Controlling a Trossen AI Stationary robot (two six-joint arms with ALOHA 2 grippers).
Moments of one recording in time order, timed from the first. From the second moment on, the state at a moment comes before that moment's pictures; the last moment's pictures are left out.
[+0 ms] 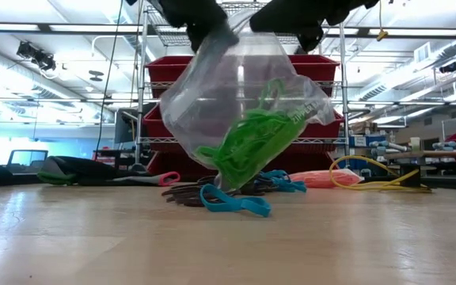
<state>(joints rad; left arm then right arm) -0.05 1.59 1.25 -0.39 0.40 0.04 0.37 1.48 0.90 0.17 0.34 0.14</state>
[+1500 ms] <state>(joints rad) 0.03 1.67 1.25 -0.32 0.62 0.05 0.37 1.48 0.90 0.18 0.34 0.14</state>
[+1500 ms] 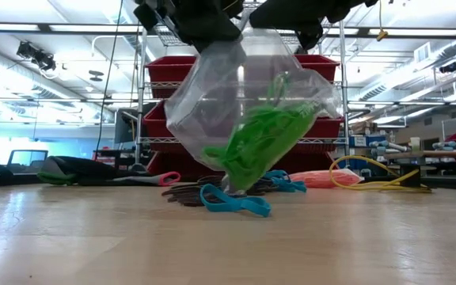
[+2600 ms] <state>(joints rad) -0.06 1.63 1.25 -0.39 0.38 0.02 0.35 1.48 0.90 0.14 0.31 0.32</state>
